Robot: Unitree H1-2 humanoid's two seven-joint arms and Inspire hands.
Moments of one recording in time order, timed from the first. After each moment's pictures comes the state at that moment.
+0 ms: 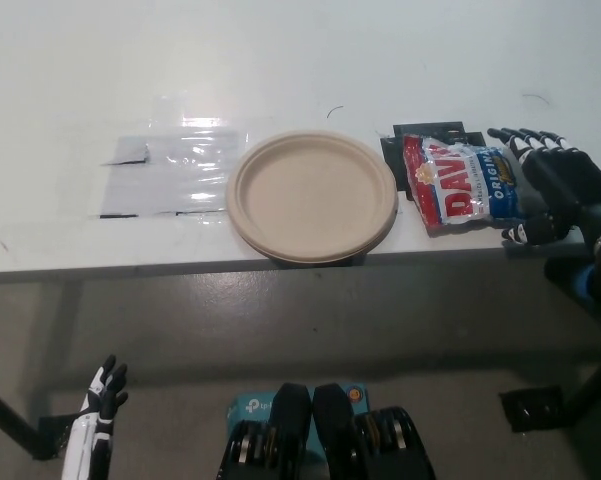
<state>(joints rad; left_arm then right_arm) 0.14 0.08 0.05 0.06 0.09 -0.23 0.05 -0.66 -0.48 0.31 0.36 -0.72 0.03 0.17</state>
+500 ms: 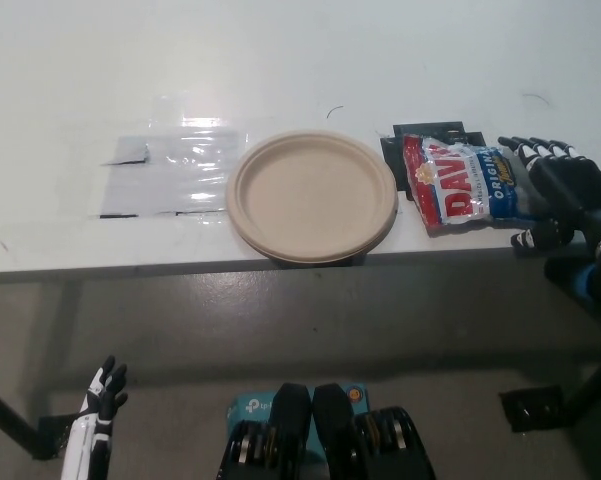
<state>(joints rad) 0.15 0.08 0.05 0.06 0.09 -0.23 0.05 -0.66 -0.47 0.32 0.43 -0.74 0.03 0.14</state>
